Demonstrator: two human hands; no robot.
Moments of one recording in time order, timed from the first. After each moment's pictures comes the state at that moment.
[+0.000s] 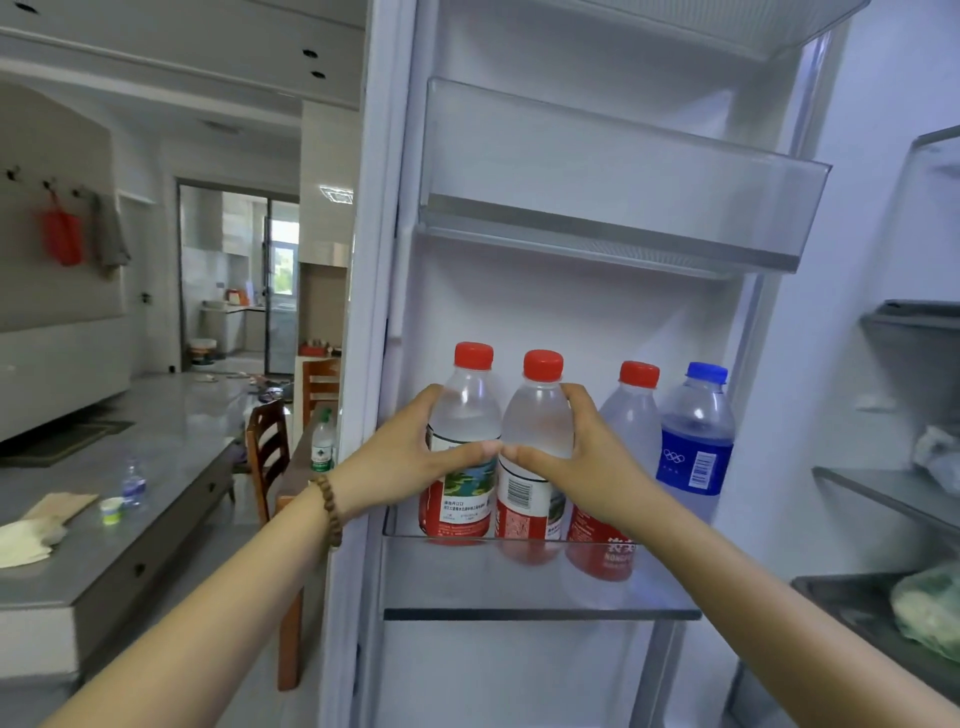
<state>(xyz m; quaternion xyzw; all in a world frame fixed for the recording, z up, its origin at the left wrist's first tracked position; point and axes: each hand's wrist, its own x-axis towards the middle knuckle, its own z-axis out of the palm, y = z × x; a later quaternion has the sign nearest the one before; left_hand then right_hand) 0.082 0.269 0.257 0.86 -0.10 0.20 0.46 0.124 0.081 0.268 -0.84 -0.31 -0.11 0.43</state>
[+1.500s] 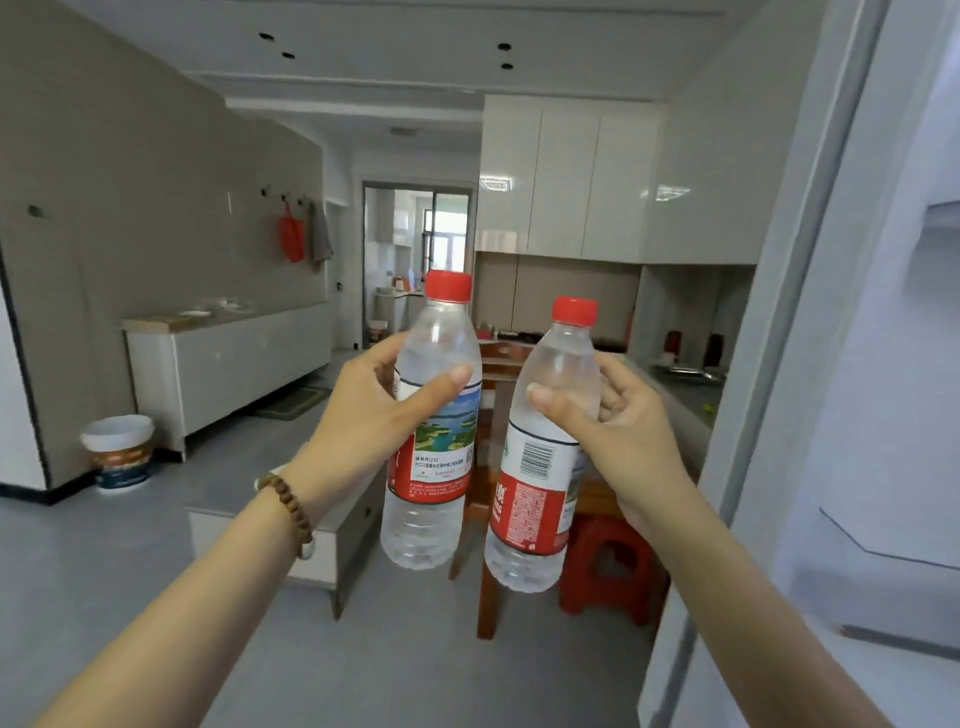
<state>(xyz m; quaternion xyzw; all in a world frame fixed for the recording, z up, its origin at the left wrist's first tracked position) -0.126 0.543 0.260 0.74 0.03 0.40 0.54 -0.013 0.380 0.252 -0.62 -0.39 -0.02 0.68</state>
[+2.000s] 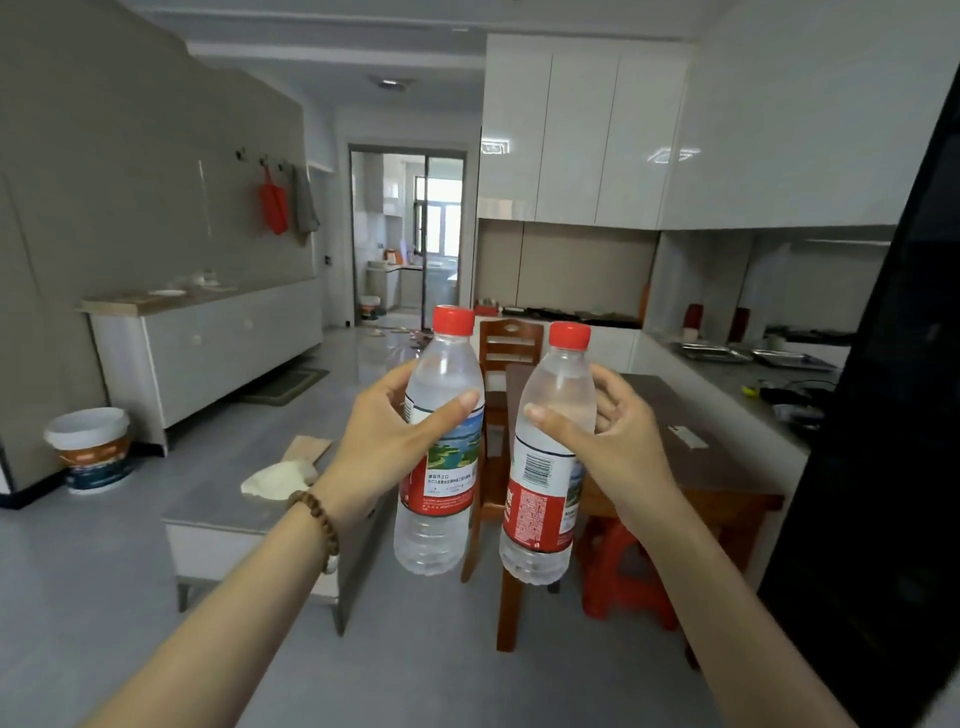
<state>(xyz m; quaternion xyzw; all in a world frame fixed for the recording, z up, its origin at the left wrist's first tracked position) 0.018 0.733 0.197 0.74 0.08 0.37 0.55 0.126 0.569 0.193 -0.65 -0.35 -0.02 0.67</state>
